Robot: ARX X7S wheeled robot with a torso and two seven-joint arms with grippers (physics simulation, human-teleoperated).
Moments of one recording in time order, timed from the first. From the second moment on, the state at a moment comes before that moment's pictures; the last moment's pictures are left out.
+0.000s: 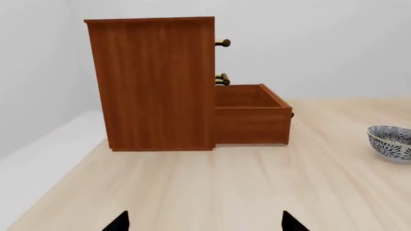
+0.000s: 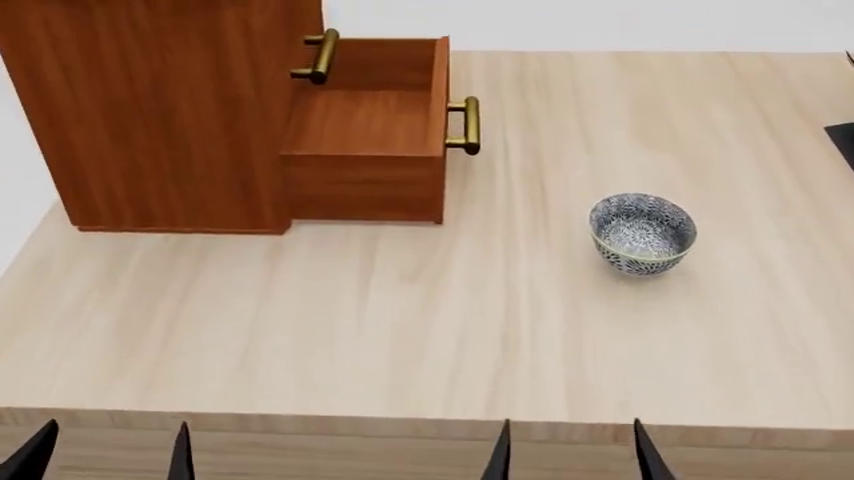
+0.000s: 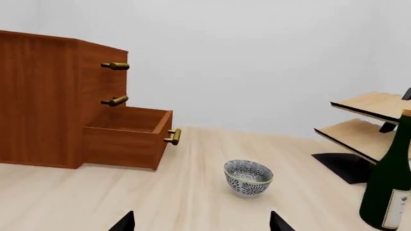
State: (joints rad) left arm 0.03 -0.18 0.16 0.35 -0.16 -0.27 -0.23; right arm -0.05 0.19 -0.19 -0.37 0.03 0.17 0.25
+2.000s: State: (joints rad) left arm 0.41 -0.35 0.03 0.84 -0.26 -0.38 -0.33; right arm 0.10 0.23 -0.19 -0.51 0.12 0.44 0.32
